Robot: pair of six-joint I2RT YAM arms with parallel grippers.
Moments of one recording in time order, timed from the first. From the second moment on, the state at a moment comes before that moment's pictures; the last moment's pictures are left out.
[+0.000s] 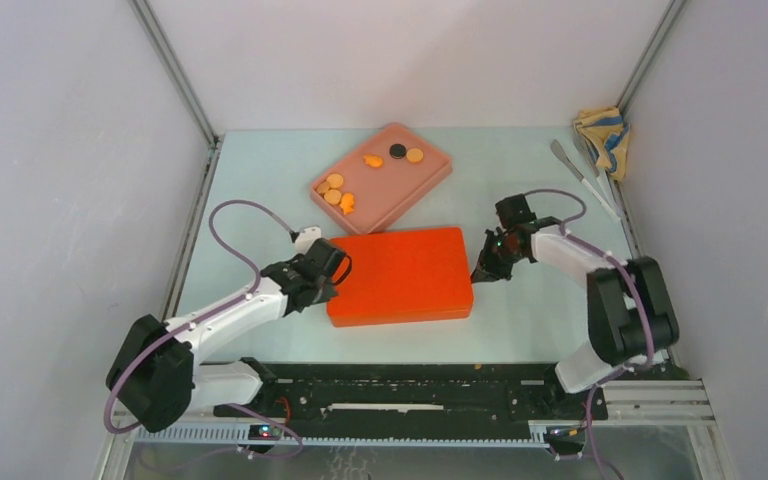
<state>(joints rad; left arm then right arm) -0.64 1.21 0.68 -0.55 -0.45 -0.75 0.29 1.62 0.90 -0.52 -0.33 0.65</state>
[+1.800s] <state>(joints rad) -0.70 1.43 0.65 0.16 0.17 -0.81 0.69 1.52 1.07 -0.72 0.15 0.61</state>
